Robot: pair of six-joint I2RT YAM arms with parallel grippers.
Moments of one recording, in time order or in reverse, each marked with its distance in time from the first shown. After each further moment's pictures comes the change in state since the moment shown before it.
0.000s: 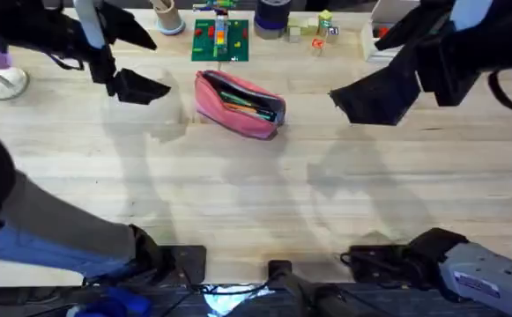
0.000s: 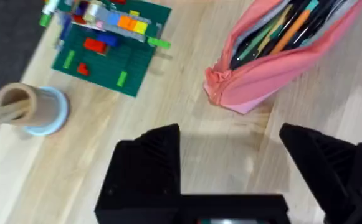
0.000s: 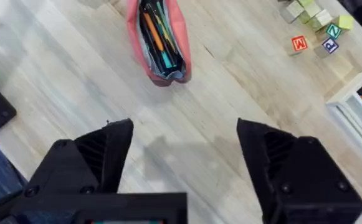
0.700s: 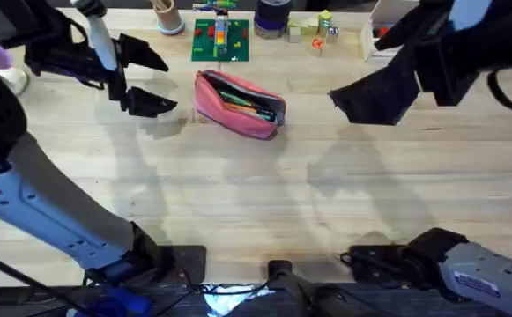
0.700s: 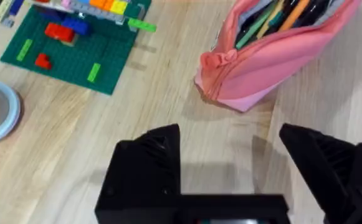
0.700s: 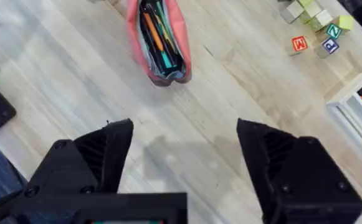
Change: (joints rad) left arm 0.042 0.228 0.000 -0.009 0.108 0.138; right arm 0.000 0.004 0.000 0.000 0.000 0.000
